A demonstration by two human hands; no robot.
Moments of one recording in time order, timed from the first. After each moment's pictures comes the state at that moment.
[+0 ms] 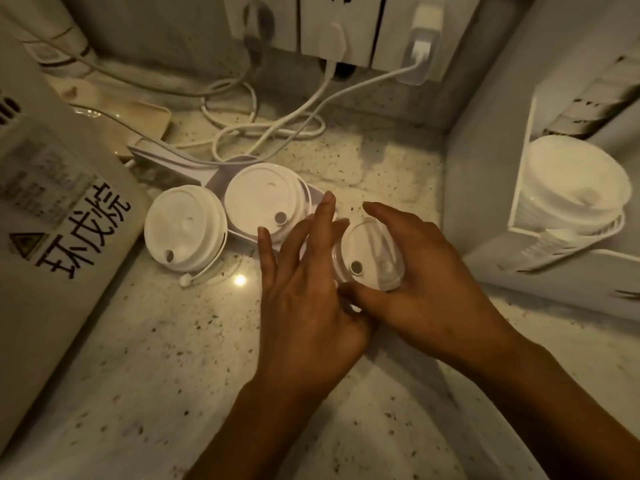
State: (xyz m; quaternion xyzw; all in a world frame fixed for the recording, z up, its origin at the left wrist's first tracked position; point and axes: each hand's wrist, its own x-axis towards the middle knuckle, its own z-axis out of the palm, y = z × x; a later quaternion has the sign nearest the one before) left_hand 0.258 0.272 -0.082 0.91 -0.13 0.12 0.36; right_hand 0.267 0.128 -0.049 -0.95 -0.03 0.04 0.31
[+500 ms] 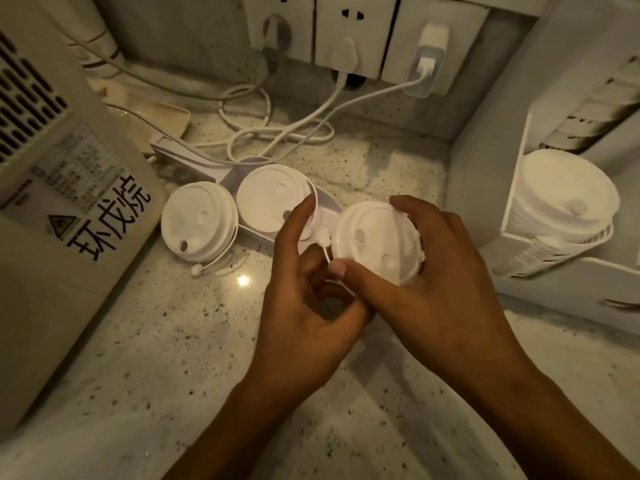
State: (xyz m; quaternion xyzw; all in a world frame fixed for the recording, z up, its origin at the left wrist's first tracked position) left_hand 0.235 0.275 -0.060 0.70 -0.03 0.01 0.71; right_hand 0.245 0.139 -0.021 -0.91 0.03 -0.03 0.41
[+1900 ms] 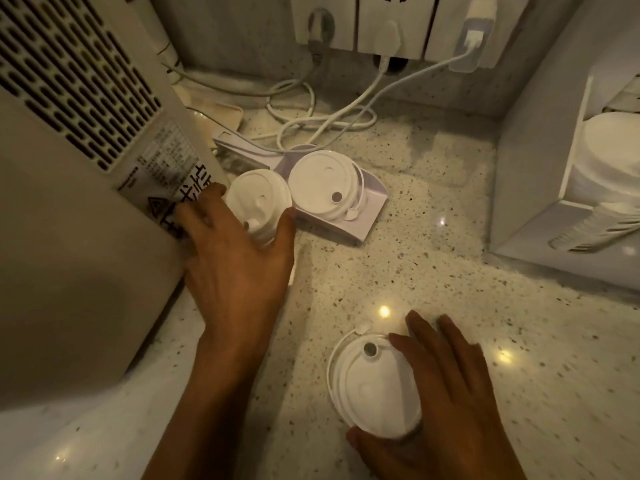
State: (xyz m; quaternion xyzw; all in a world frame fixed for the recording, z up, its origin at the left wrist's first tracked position) left_hand 0.255 0.356 -0.047 0.92 0.20 0.19 0.27; right_hand 0.129 0.169 -0.101 -0.96 -0.08 -0.08 0.25
